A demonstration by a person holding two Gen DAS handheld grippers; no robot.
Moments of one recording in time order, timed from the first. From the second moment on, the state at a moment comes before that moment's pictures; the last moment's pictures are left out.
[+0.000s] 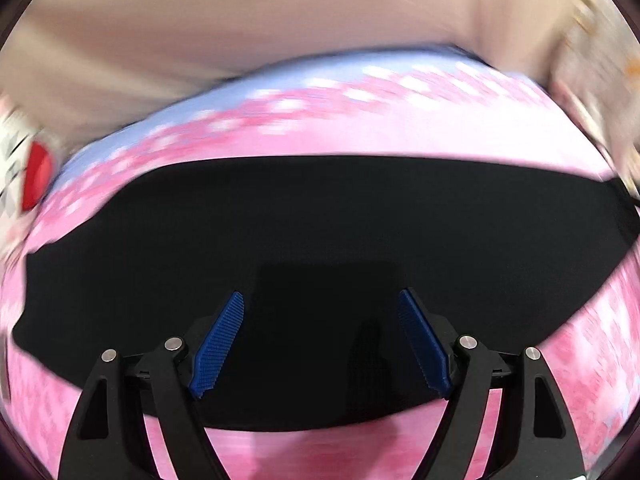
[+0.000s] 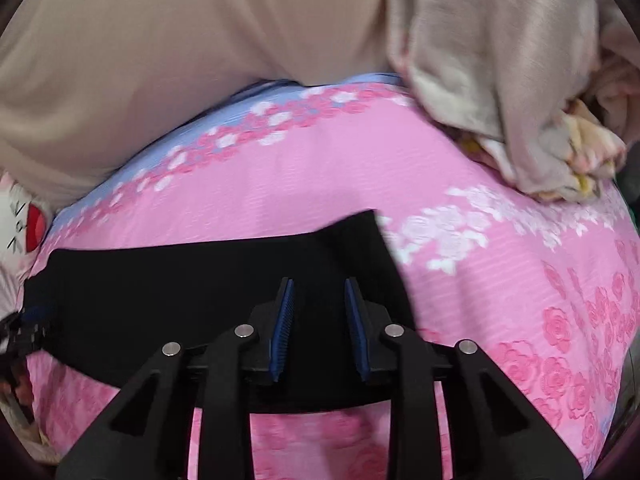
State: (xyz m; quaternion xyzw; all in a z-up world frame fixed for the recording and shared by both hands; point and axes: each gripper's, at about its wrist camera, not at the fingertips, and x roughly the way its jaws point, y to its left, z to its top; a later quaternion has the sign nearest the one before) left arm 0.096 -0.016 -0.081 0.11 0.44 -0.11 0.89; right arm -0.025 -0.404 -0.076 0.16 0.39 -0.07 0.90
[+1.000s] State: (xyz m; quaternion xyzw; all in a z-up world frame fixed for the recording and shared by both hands) left arm 0.191 0.047 -0.076 0.12 0.39 -0.03 0.91; right arm 0.104 -0.208 -0.088 0.02 0.43 0.01 0.90
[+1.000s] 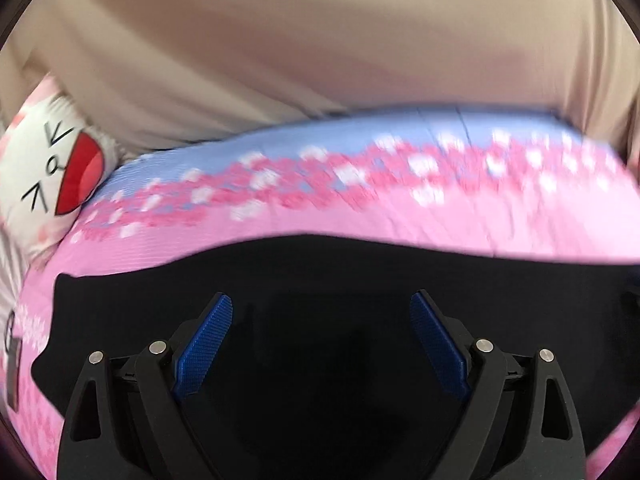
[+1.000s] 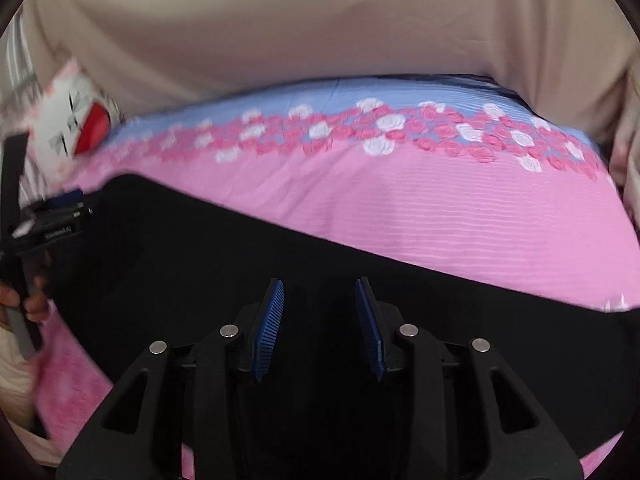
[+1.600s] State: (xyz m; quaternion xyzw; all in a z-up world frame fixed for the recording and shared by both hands) left arm 0.124 -0.026 -0.066 0.13 0.39 -0.10 0.90; right arm -0.071 -0.445 -0.085 0.24 0.36 -0.21 0.88
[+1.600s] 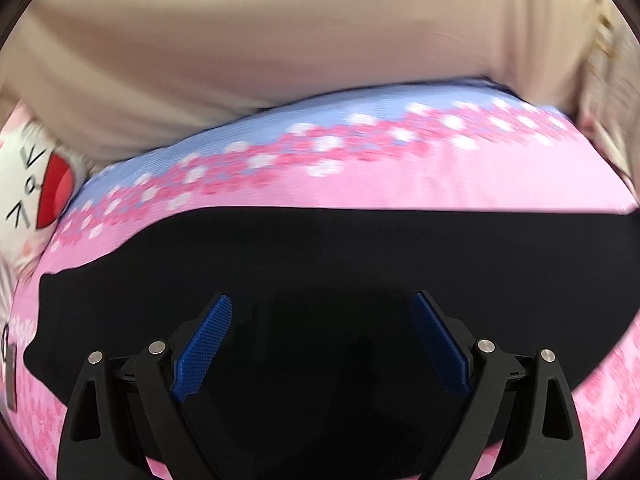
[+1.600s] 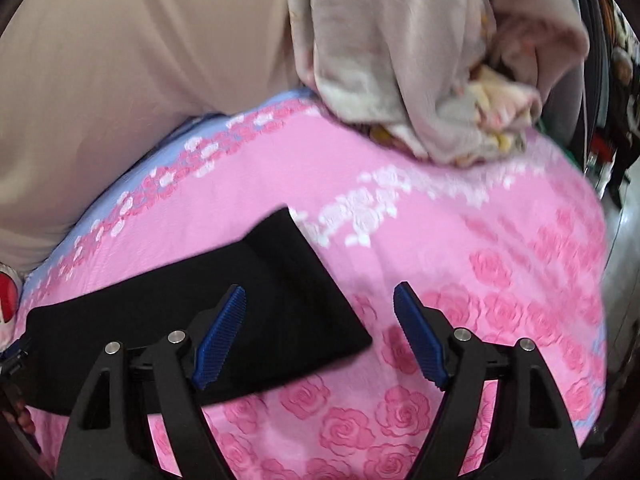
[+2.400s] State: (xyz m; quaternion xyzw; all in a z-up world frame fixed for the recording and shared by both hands) left arm 0.076 -0.055 -0.076 0.16 0.41 -0.09 0.89; right arm -0.050 -0.429 -0.106 0.25 0.38 -0.17 0.87
